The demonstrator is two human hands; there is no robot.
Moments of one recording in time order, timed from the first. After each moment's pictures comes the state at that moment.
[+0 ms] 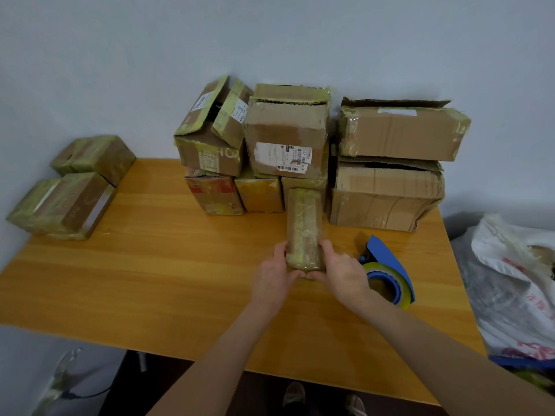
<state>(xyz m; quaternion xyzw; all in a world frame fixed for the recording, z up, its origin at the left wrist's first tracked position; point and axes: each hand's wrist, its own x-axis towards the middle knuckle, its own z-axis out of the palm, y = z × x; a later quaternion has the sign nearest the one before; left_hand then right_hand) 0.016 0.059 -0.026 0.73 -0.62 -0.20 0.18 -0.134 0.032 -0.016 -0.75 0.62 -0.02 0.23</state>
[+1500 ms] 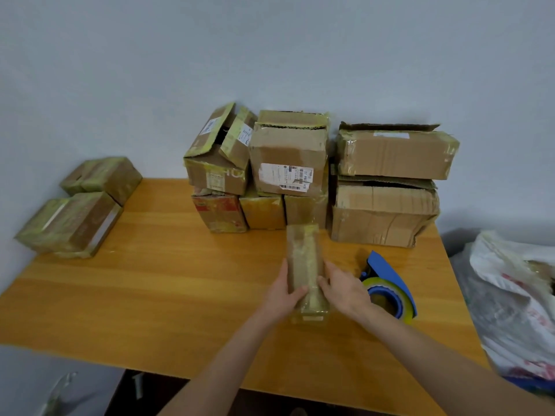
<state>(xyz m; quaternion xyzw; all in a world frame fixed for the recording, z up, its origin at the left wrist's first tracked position) 0.022 0.064 -0.016 0.67 -0.53 -0.48 0.20 -0.131 0.037 -0.003 -0.70 0.64 -0.04 0.32</state>
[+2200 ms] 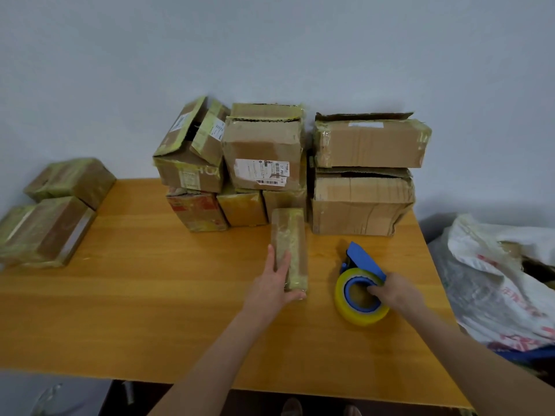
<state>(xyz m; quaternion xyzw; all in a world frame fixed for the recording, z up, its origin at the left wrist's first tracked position) 0.006 0.057 -0.006 0.66 -0.72 -0.21 -0.03 -0.258 0.031 -0.049 -0.51 0.78 0.02 0.36</state>
